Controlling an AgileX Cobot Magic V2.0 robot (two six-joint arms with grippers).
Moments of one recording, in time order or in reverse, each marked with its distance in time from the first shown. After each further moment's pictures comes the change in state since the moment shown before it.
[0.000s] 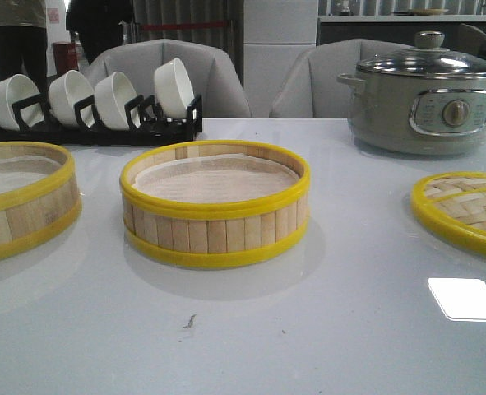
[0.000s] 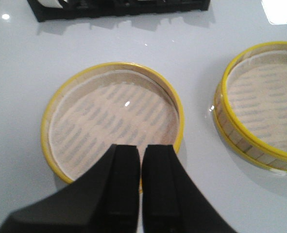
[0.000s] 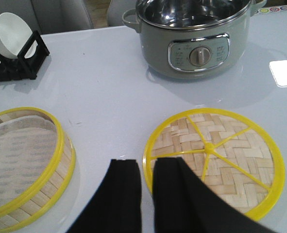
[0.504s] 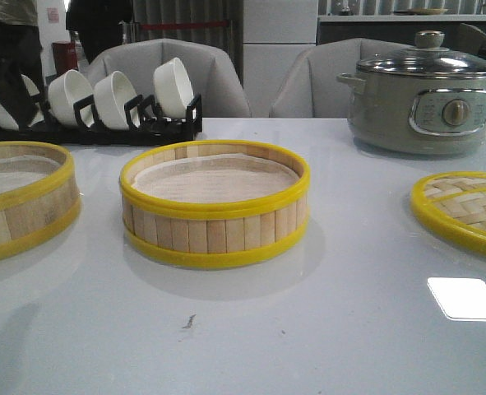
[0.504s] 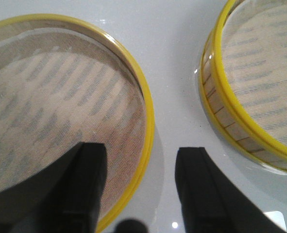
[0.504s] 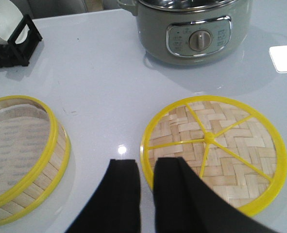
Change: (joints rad) left arm -0.088 0.414 -0.002 -0.032 -0.210 0.004; right arm 0.000 0.050 -0.001 0.000 0.002 -0.001
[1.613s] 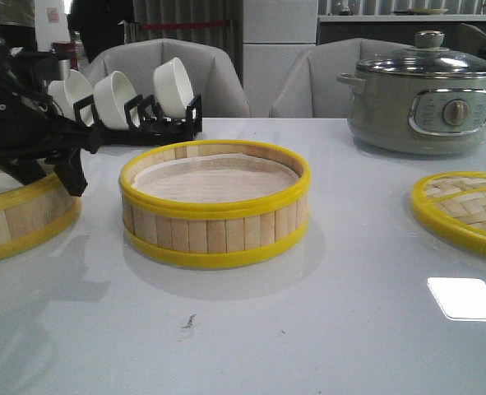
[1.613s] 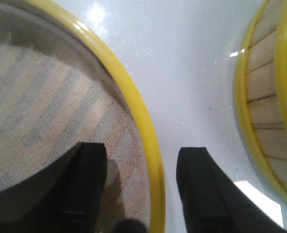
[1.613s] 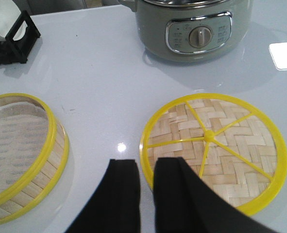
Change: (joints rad) left arm 0.000 0.378 -0.189 -0.017 -0.030 0.000; right arm 0.000 0.010 0.000 0.000 0.000 0.000
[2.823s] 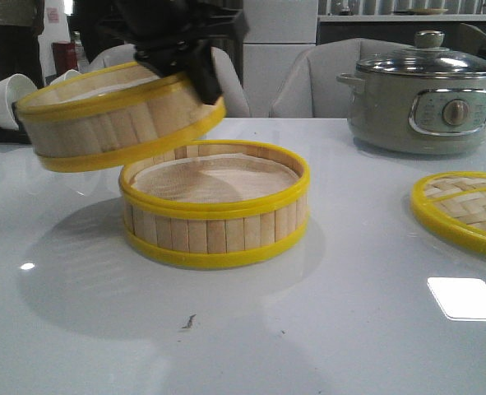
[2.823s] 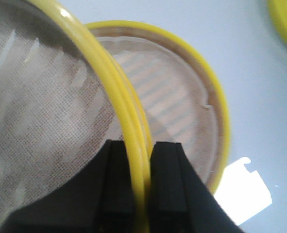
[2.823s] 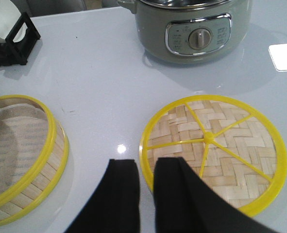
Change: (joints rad) left arm -0.368 -0.002 -0.419 -0.018 0.311 -0.005; right arm 0.000 0.000 0.000 0.000 -0.005 -0.002
